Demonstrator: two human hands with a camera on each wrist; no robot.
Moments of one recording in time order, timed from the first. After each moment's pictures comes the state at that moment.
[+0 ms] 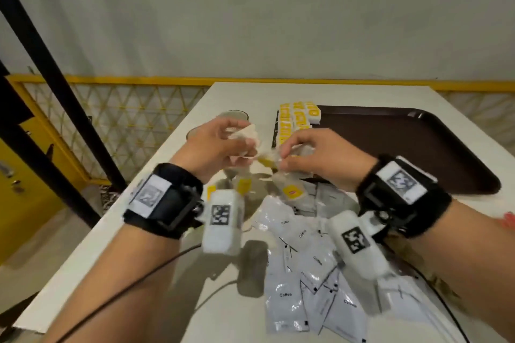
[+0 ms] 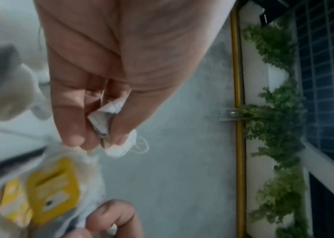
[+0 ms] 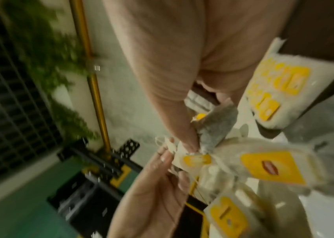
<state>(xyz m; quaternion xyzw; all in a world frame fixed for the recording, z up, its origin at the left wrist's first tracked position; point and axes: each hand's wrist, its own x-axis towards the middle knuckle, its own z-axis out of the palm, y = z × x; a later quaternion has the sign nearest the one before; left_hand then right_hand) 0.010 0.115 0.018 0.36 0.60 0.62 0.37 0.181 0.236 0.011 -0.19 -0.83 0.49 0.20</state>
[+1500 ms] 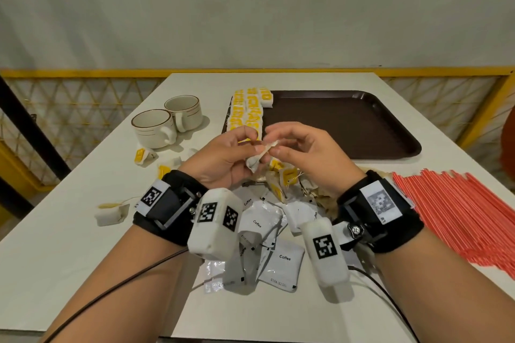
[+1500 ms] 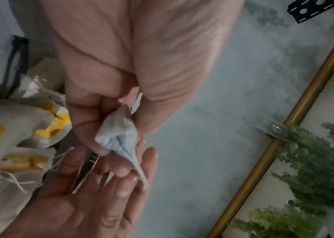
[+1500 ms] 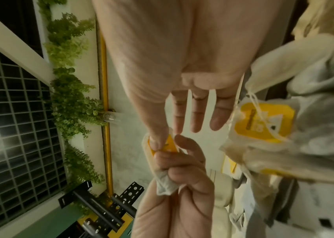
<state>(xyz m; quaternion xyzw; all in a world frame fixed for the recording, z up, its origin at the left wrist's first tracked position) 0.107 0.146 -0.027 0.36 0.40 0.62 0.57 0.265 0.230 -0.029 -0.15 -0.77 0.51 0.34</state>
